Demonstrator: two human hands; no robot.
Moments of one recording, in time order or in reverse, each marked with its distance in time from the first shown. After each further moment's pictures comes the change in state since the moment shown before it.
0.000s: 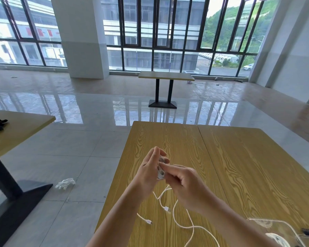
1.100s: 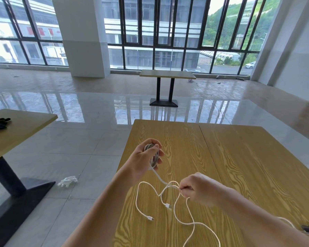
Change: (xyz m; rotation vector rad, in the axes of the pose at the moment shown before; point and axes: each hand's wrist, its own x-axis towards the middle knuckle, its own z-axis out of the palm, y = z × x) left_hand 0.005 0.027 -0.020 0.194 -0.029 0.043; right_hand -0.005 0.052 -0.028 -0.442 -0.468 0.285
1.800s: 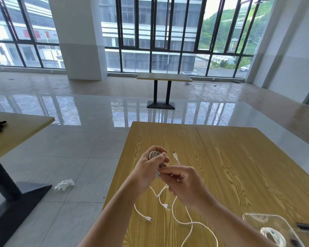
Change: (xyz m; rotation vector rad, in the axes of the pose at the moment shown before) left_hand -0.019 -0.010 0.023 -0.073 0.011 -0.009; right_hand -0.011 -0.060 0.017 0.681 0.528 -0.220
